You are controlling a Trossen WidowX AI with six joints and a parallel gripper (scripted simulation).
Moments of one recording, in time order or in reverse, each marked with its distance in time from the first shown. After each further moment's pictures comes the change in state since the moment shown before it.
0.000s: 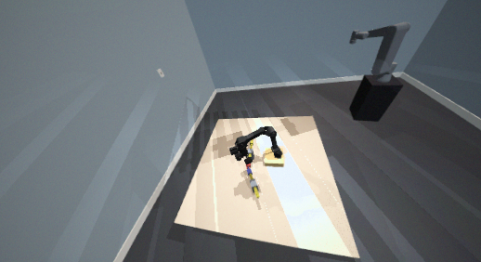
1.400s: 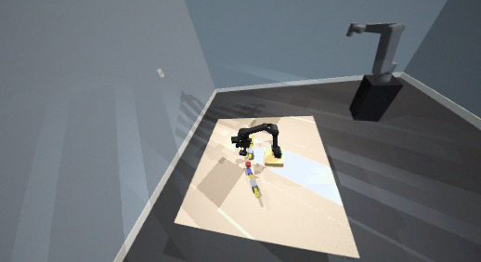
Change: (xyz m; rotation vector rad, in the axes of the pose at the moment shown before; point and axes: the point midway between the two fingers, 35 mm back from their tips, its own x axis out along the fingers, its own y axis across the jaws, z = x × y) arm -0.006 -0.060 -0.038 0.757 -0.014 0.059
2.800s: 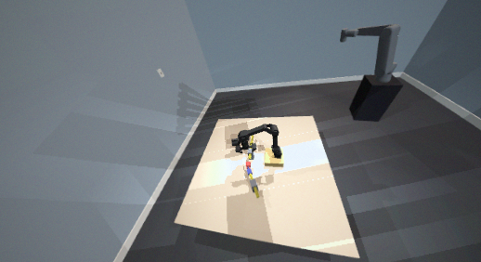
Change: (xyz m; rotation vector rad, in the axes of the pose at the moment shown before) arm 0.016 0.001 -0.001 1.206 -0.044 -0.036
